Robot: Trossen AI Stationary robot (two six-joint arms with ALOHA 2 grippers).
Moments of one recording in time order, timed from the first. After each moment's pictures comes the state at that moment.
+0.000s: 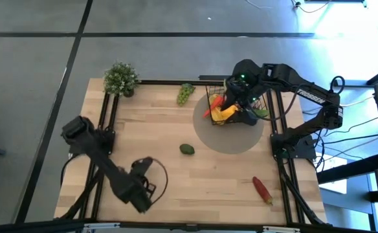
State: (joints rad) left arm -0.80 1.82 1.34 -1.25 -0.19 -1.98; right arm -0.33 1.44 1.68 -1.21 -0.54 -0.35
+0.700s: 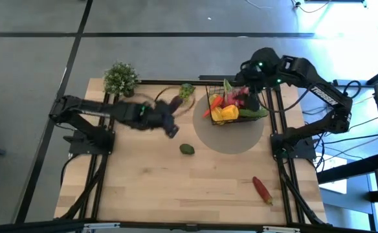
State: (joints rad) left arm -0.10 1.45 1.34 -0.98 -0.59 -0.88; right arm -0.47 1.34 1.68 -1.22 -0.25 -0.33
